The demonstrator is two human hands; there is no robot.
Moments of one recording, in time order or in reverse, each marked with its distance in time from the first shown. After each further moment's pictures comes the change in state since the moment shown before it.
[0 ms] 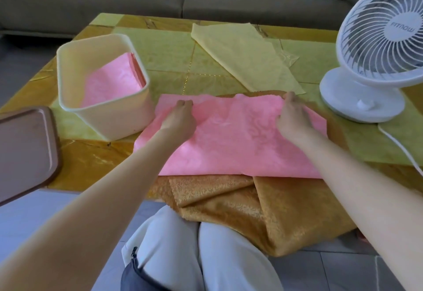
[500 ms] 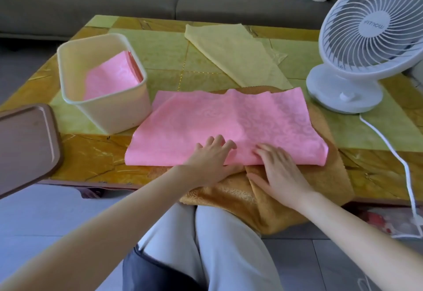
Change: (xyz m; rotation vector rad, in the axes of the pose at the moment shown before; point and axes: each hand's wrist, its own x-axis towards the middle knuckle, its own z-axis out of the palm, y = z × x) left_hand -0.104 0.040 0.042 0.130 -0.201 0.490; right_hand -0.143 0.040 0.034 -0.184 -0.063 -0.482
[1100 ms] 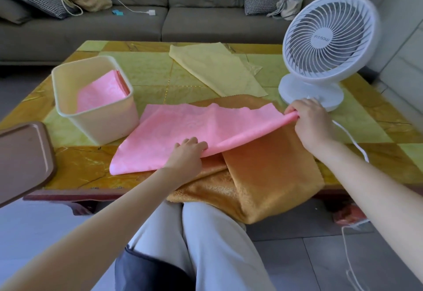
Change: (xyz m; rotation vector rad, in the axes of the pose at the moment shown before) left_hand -0.014 0.007 -0.013 0.066 0.148 -0.116; right_hand 0.017 0.074 -0.101 0.007 0.466 0.280
